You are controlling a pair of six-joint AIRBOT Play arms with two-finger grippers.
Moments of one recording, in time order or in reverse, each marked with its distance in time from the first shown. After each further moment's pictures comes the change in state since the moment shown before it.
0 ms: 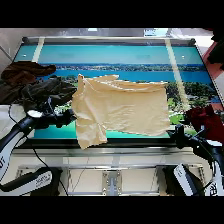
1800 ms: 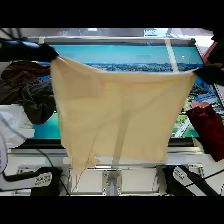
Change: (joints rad) left arm -0.129 -0.190 1.141 0.483 -0.380 0.002; right arm 0.375 -0.211 1.056 -0.270 0.208 -0.138
